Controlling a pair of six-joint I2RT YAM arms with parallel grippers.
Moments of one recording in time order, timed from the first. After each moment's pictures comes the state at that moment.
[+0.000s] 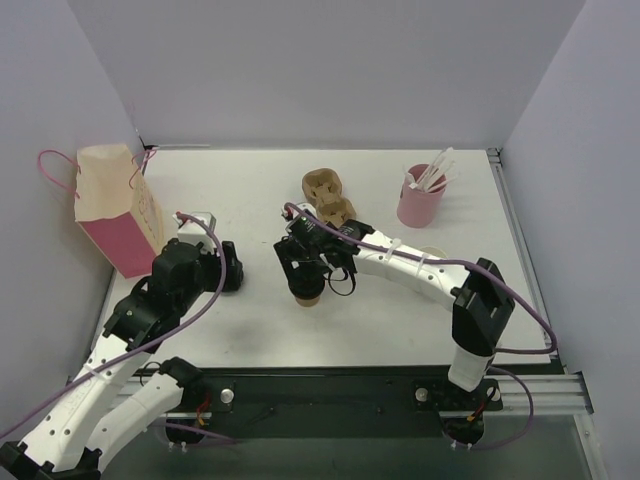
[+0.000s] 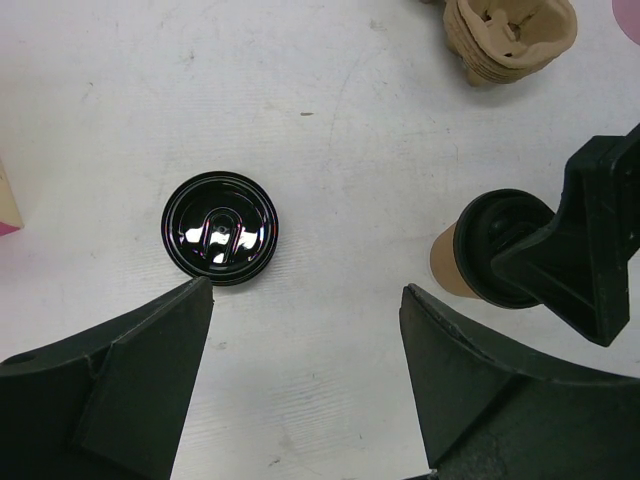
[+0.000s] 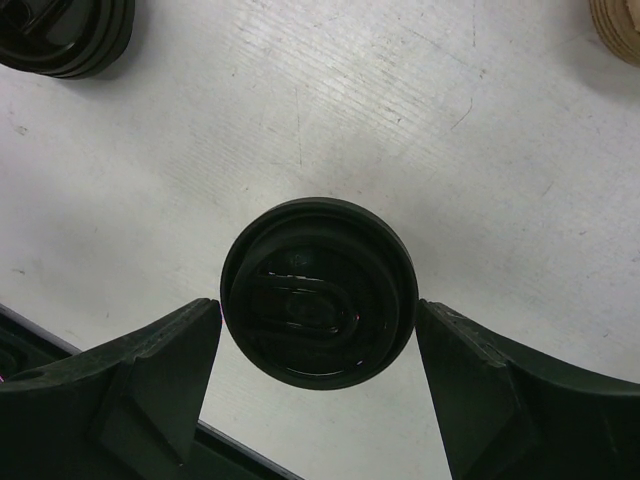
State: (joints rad) left arm -0.53 0.69 0.84 -0.65 -0.26 -0.32; right arm 0.96 1.75 1.44 -0.68 0.16 0.40
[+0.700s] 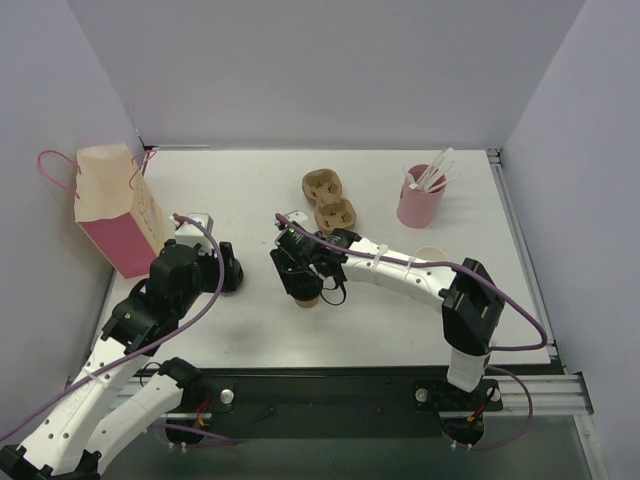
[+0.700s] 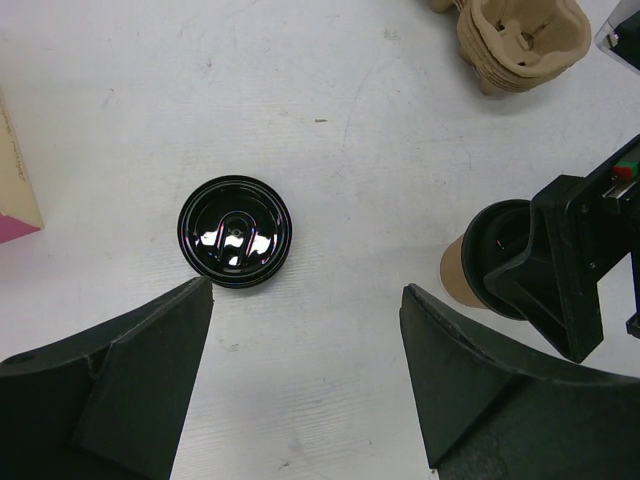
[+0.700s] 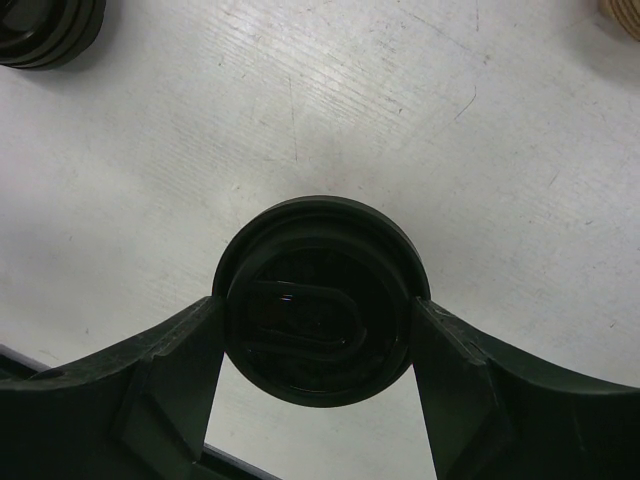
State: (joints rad) left arm -0.53 0.67 0.83 -0.65 -0.29 -0.31; right arm 1.01 1.81 1.45 -0.69 0.25 0.43
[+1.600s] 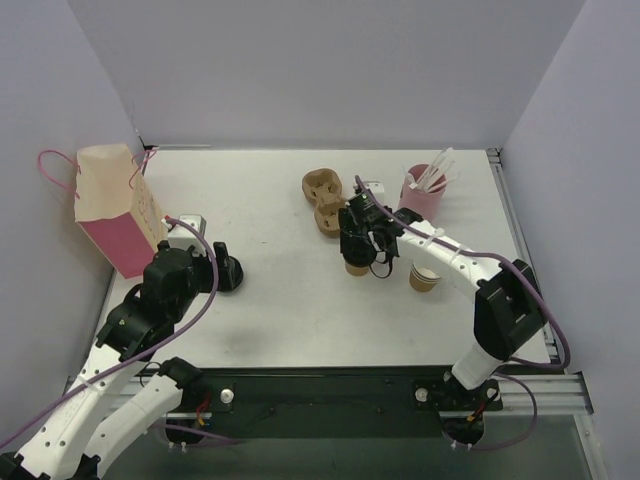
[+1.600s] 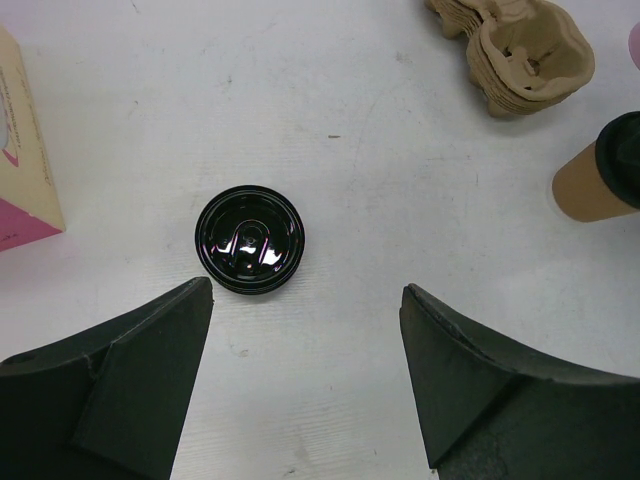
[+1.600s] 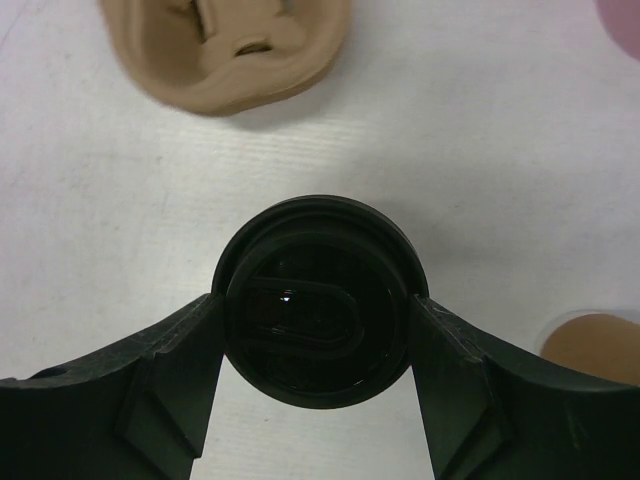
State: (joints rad) left arm -0.53 0.63 0.83 -0.65 -0.34 -0.31; right arm 0.66 1.63 1.21 -0.56 0.30 0.46
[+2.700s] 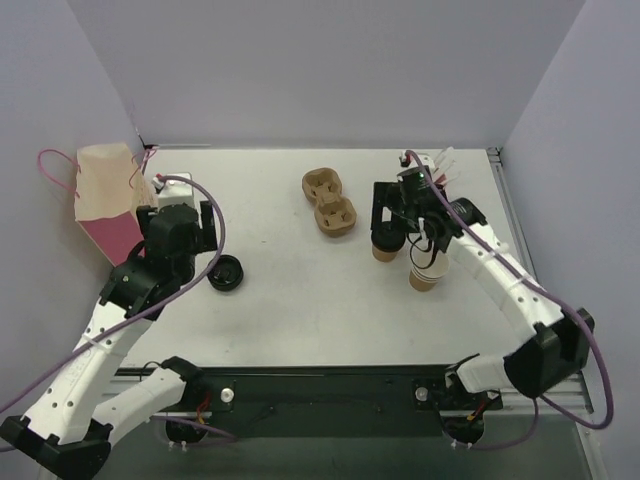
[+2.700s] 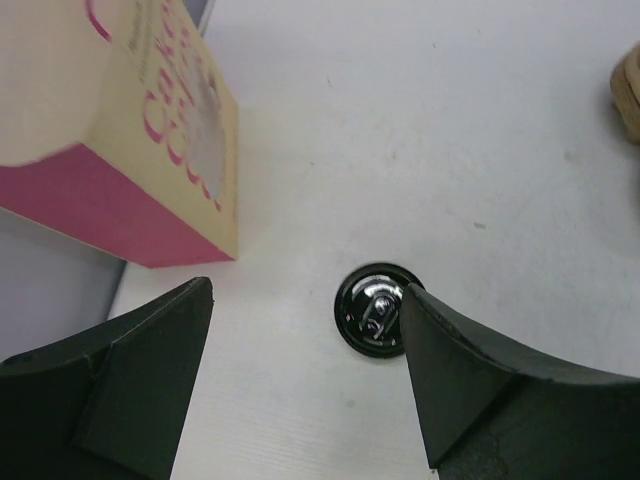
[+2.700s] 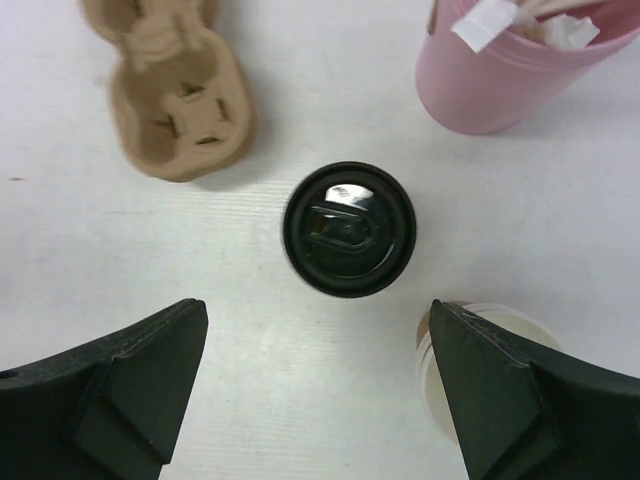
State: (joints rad) left arm -0.50 0.85 1.05 -0.72 -0.64 -0.24; right arm 0.46 1.43 1.28 -0.69 0.27 0.36
